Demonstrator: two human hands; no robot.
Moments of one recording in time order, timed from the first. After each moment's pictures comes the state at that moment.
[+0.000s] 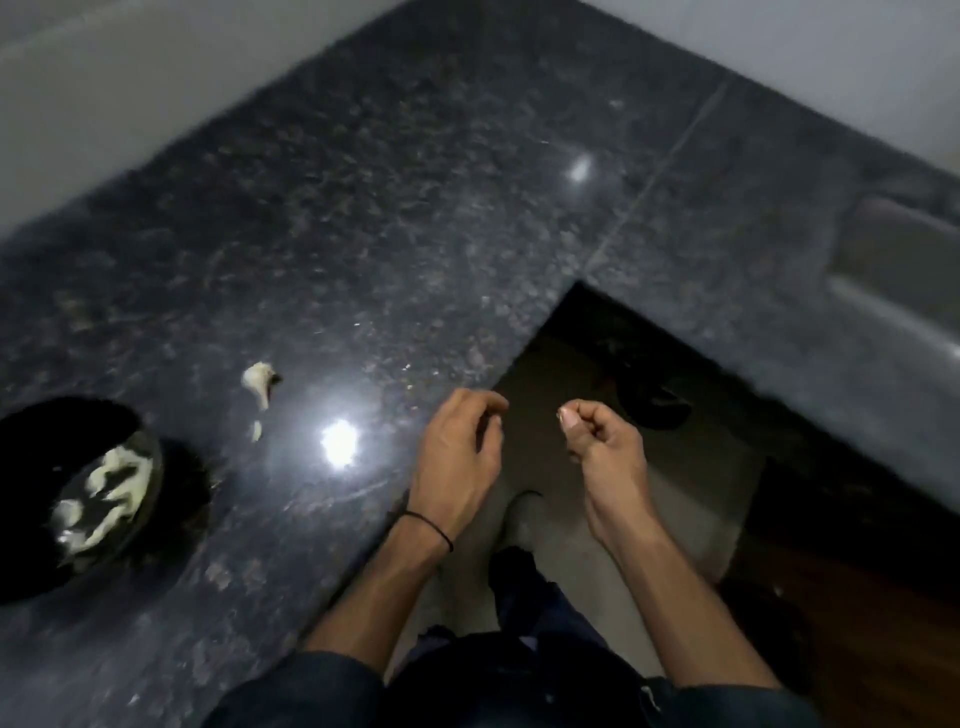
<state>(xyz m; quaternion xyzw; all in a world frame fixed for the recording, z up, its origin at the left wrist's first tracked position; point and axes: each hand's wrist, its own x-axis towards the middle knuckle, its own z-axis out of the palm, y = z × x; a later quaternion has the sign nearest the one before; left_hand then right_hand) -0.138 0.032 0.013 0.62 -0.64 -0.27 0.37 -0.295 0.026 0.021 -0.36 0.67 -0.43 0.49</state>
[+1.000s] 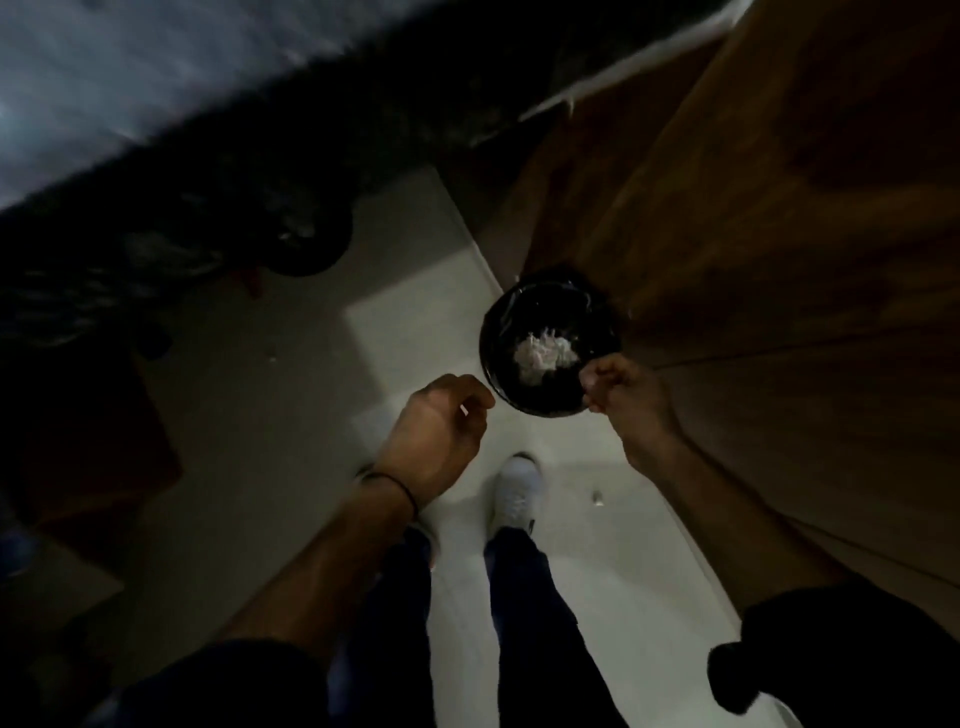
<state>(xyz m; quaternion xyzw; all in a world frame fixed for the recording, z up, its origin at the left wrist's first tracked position) -0.613 0.146 -0.221 0.28 -0.83 -0.47 -0.10 -0.748 0.323 -0.264 0.10 0.78 -0.51 0.35</state>
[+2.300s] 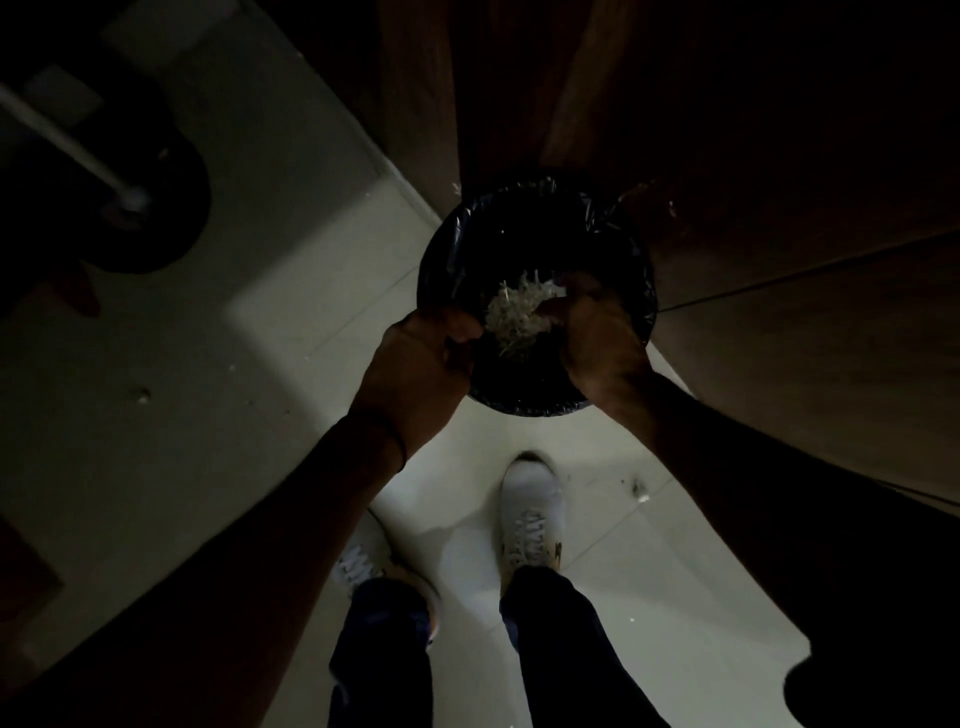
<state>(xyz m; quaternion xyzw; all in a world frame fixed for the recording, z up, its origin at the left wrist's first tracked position) -0.692 0.131 -0.480 0.24 -0.83 -0.49 -0.10 -0.791 0.303 -0.521 -0.18 0.94 -0.17 0.25</state>
